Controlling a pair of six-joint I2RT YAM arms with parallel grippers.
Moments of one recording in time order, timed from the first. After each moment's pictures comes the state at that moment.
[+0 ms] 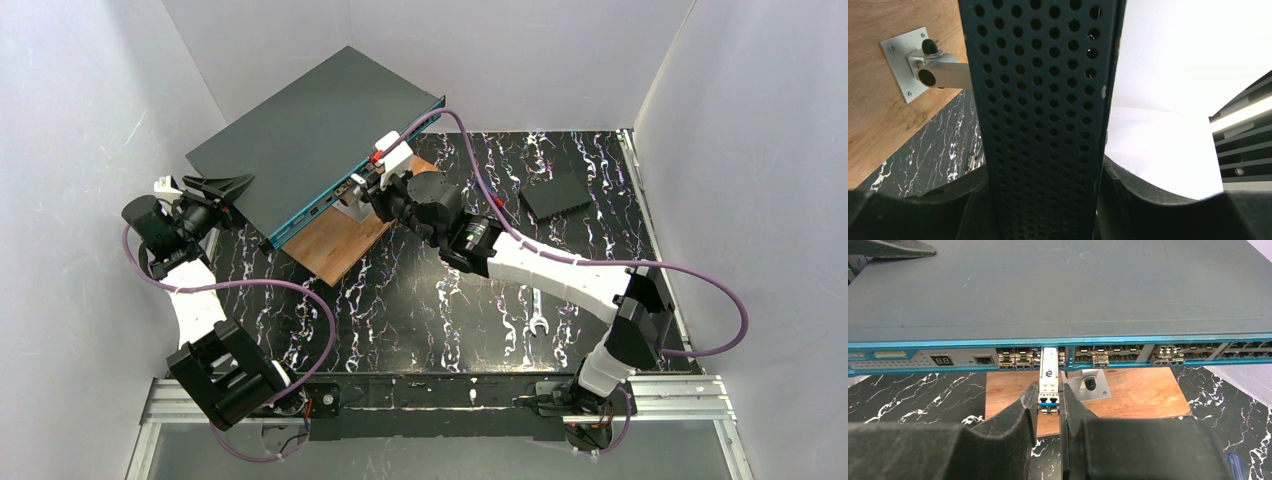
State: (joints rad) left arm 0.65 1.22 0.88 0.07 1.05 -1.30; right arm 1.08 1.62 1.45 0.12 0.27 -0.01
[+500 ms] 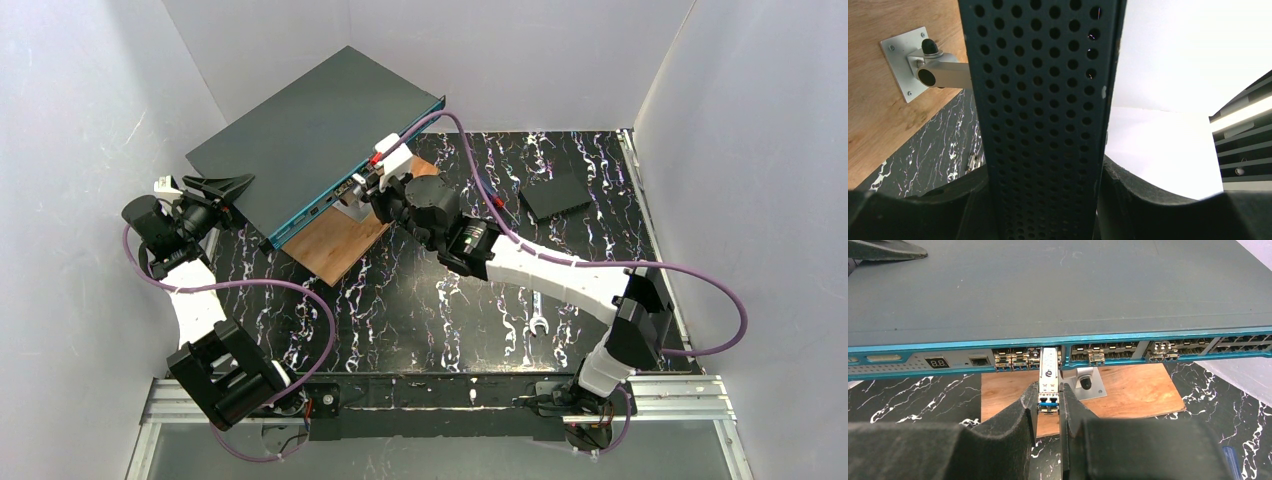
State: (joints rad) left arm 0.65 1.22 0.88 0.07 1.05 -1.30; right arm 1.09 1.63 1.45 0.13 0.33 -0.01
